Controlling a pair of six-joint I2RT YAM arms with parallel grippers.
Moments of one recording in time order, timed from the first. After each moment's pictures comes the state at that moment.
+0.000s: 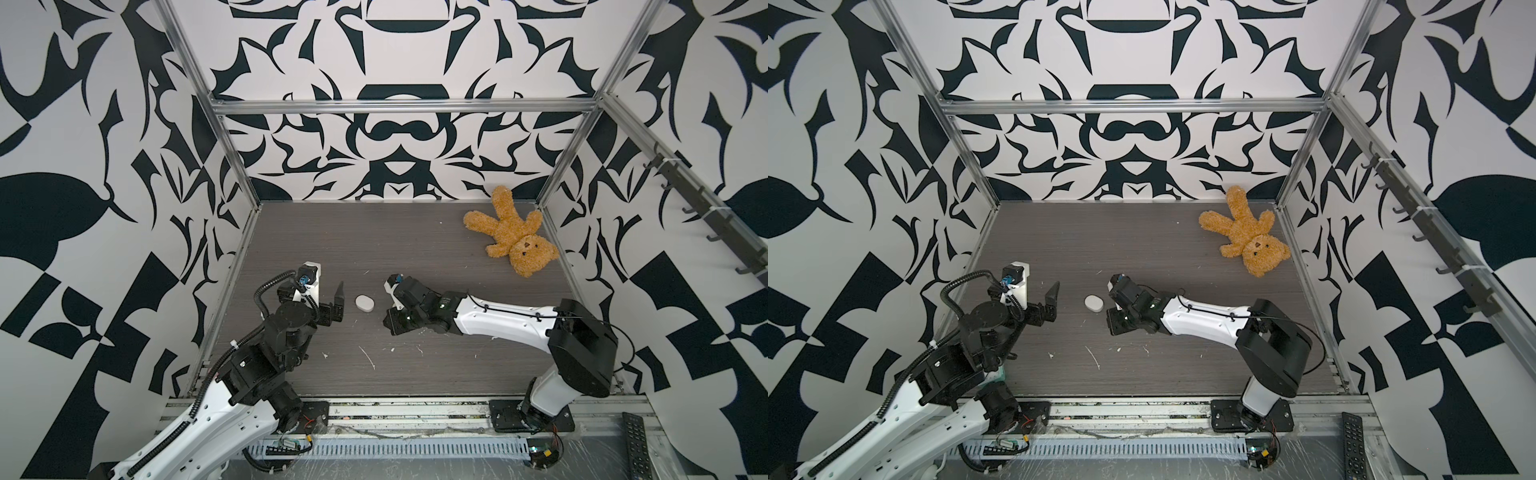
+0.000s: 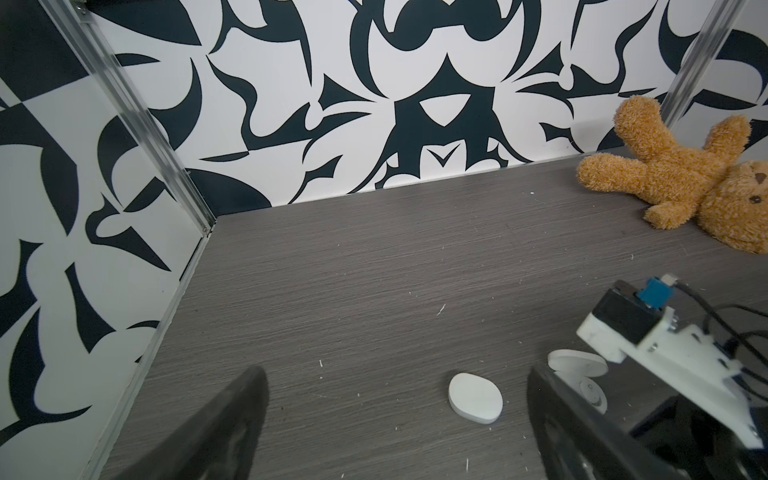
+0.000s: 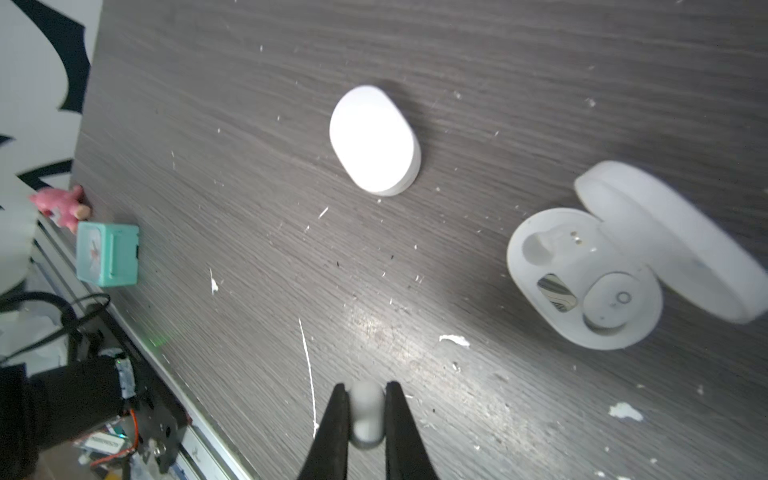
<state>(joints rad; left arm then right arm) -0.83 0.53 0.66 -0.42 -0.60 -0.10 0.96 1.62 1.00 -0.25 -0.13 0.69</state>
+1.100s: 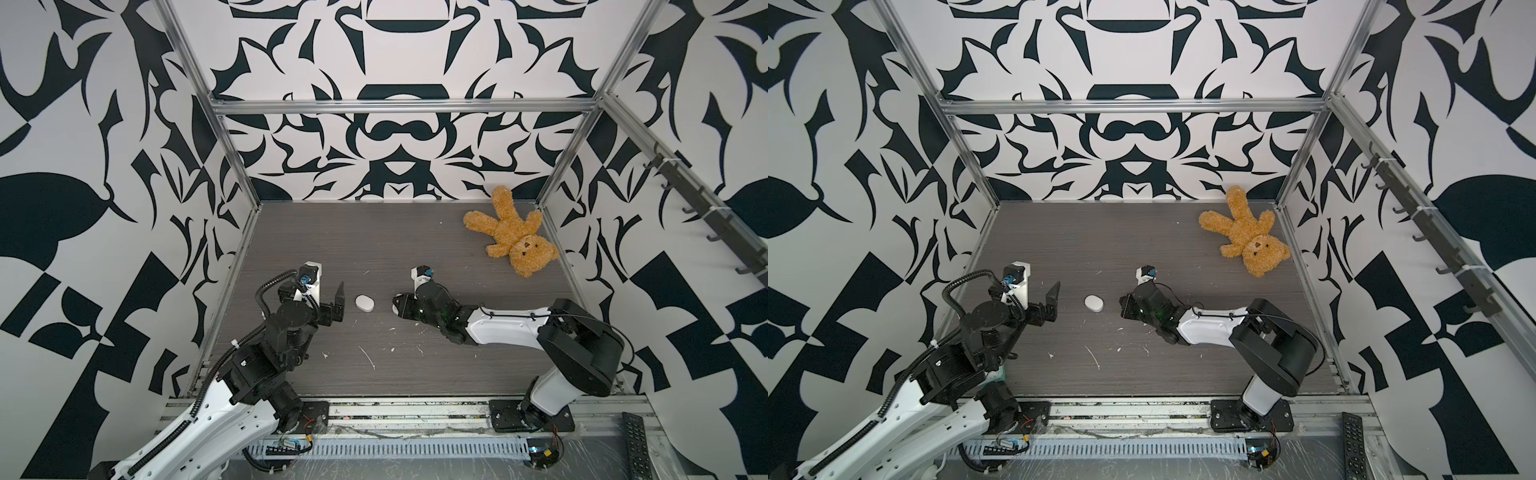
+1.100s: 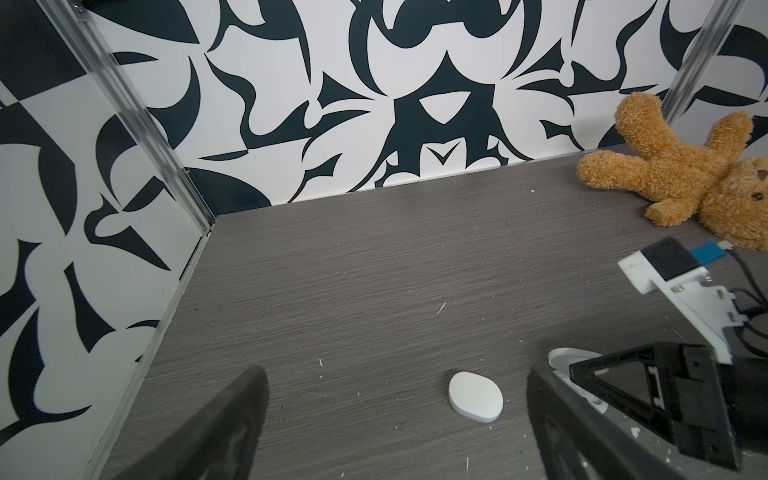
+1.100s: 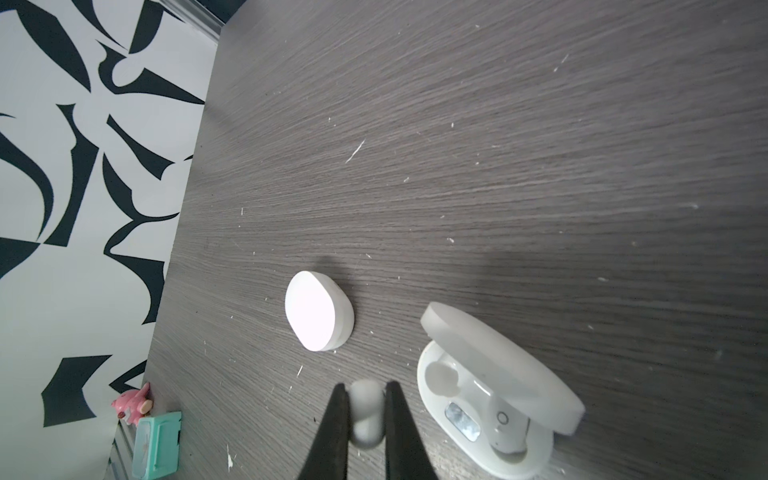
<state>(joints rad) -0.83 0.54 0.66 -0.42 -0.60 -0.10 0.88 1.63 0.72 0.31 0.04 0.94</state>
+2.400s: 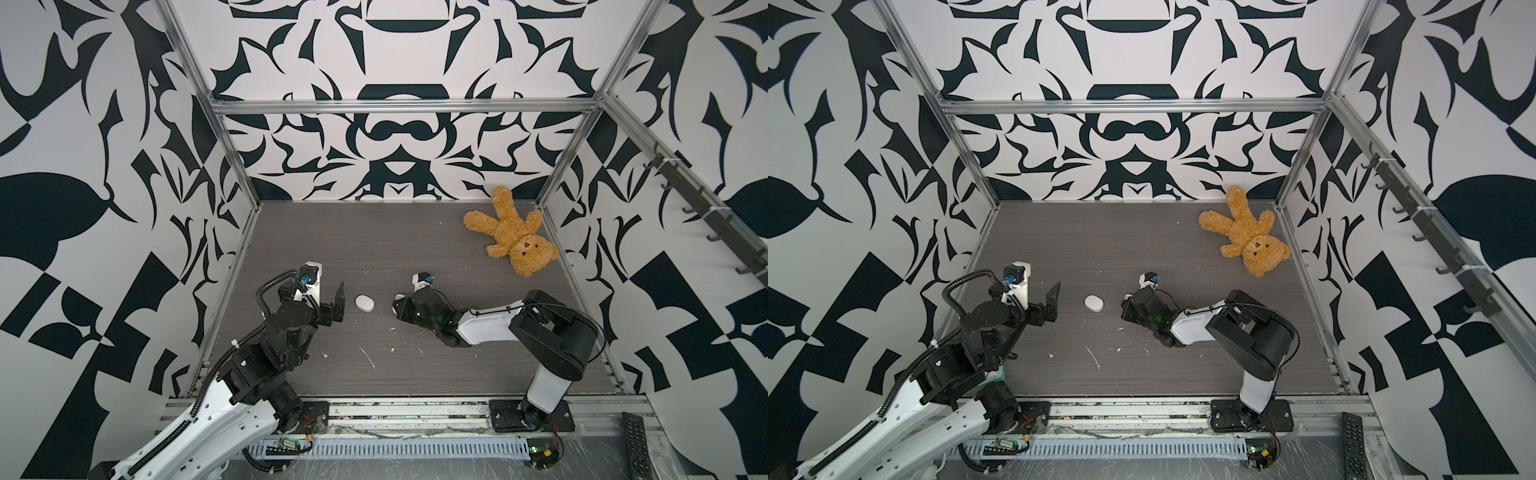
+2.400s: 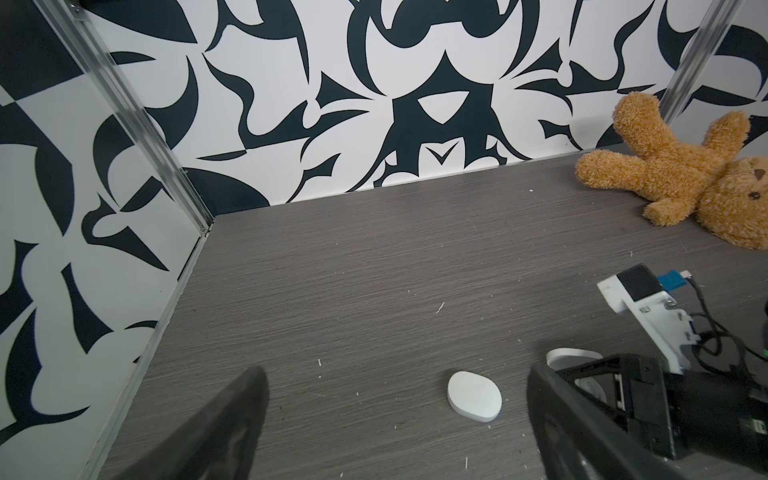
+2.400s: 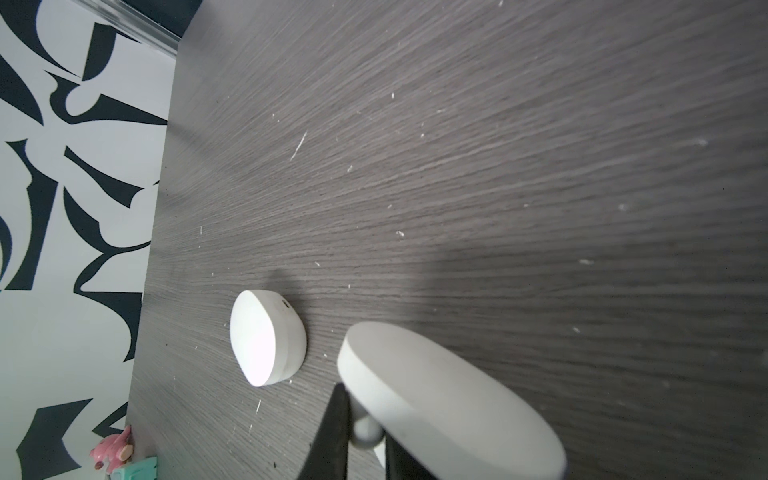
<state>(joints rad) -0.83 0.54 0.66 -0.42 -0.60 -0.10 0.88 1.76 0.70 0.45 0.07 1.04</state>
